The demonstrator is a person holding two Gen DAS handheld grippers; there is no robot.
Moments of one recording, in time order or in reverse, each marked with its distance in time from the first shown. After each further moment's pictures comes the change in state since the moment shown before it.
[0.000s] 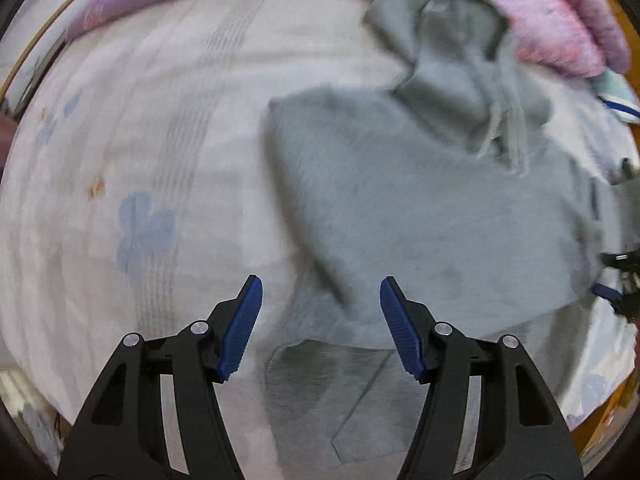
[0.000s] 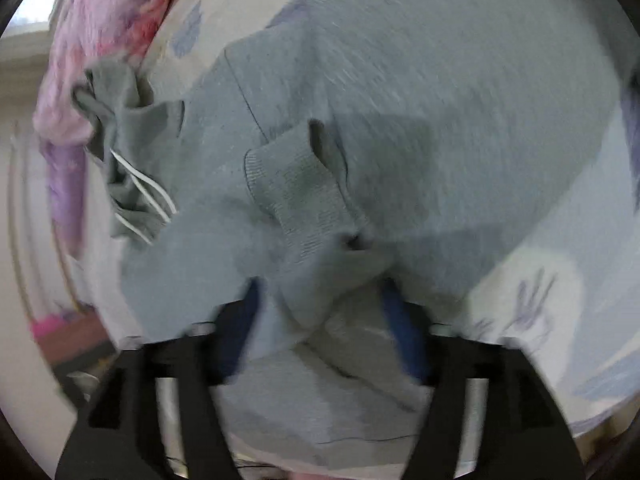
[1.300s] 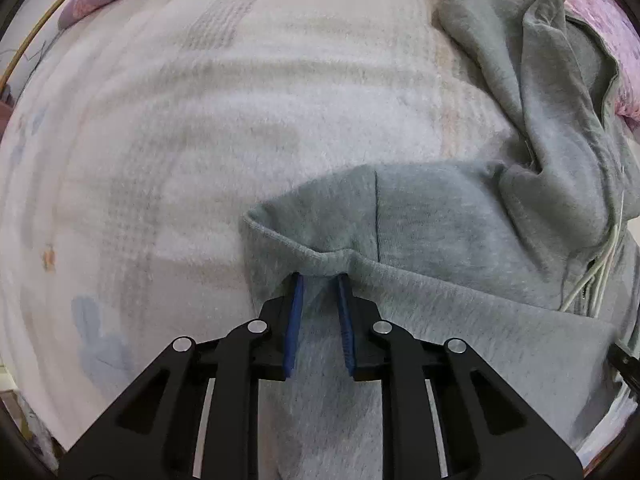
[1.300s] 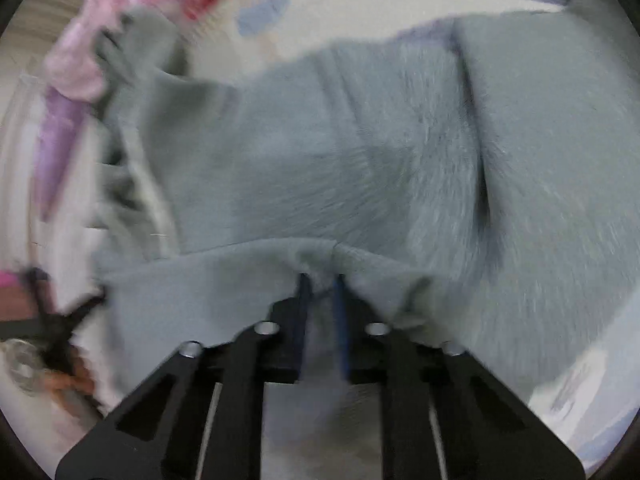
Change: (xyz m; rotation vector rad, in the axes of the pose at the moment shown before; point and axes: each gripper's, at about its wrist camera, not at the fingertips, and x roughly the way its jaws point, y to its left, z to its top) left arm 0.085 0.008 0.112 -0.068 0.047 0.065; right arm 0.068 0.056 0.019 -0.234 -0.087 -0.174
